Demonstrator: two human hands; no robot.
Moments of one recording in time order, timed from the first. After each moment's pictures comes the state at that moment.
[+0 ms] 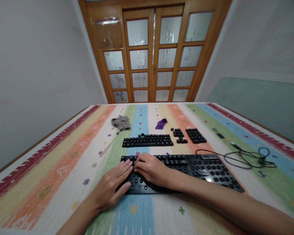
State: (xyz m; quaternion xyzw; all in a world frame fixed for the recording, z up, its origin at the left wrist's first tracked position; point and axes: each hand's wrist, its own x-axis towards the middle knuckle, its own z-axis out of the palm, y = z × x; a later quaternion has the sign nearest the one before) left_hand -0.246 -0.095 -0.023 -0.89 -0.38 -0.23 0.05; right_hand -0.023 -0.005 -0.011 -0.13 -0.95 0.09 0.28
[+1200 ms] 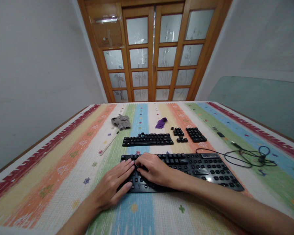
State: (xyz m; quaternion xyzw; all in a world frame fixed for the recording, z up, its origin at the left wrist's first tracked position) left_hand -0.243 -0.096 -0.022 -0.89 -0.38 -0.23 0.03; right_hand -0.017 -0.007 -0.007 -0.18 -0.93 0.14 0.27
